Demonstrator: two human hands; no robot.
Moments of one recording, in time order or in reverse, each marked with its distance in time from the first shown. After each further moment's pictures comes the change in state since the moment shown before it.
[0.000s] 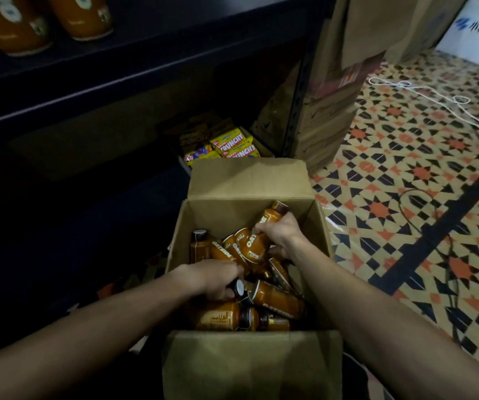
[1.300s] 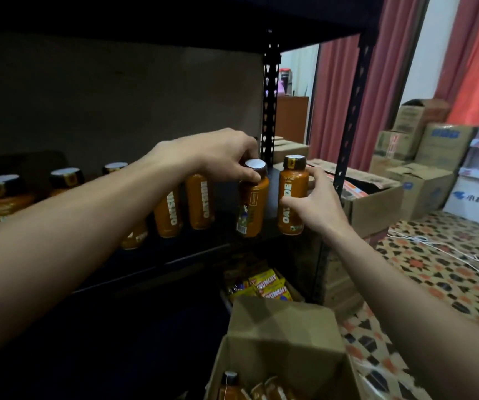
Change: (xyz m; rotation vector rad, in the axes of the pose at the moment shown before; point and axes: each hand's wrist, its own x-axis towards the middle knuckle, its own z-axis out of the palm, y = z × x) left_hand -0.302 0.034 -0.358 0.205 0.969 -0.137; right_hand -0.194 -0.285 -0.054 -0.130 0.175 -1.148
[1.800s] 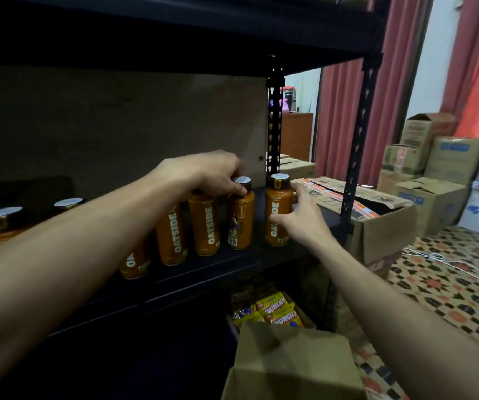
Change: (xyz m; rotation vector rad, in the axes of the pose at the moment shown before) left_hand 0.036 -0.038 -0.003 0.111 -0.093 -0.162; right_hand 0.039 -0.005 0.033 0.019 -0.107 0.021
